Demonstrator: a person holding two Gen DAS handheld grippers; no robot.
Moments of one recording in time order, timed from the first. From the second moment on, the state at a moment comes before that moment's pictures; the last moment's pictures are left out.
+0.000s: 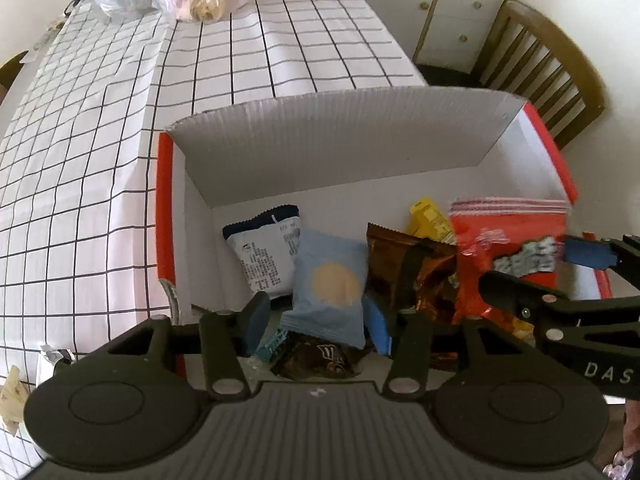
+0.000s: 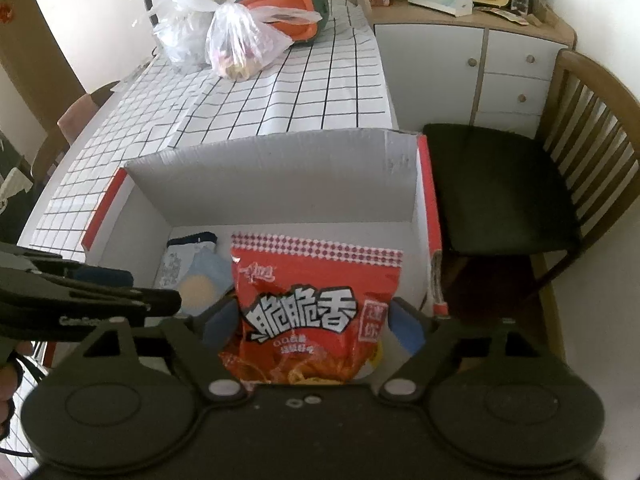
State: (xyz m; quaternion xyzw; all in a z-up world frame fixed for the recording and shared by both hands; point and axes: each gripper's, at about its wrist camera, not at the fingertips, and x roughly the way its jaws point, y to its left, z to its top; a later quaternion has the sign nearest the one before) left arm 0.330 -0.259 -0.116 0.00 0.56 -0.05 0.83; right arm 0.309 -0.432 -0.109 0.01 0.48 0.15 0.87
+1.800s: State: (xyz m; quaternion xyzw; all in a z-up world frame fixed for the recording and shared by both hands) left arm 0.183 -0.019 -0.051 -0.08 0.44 0.00 0.90; right arm 0.206 -0.239 -0.049 0.03 0.42 0.24 0.88
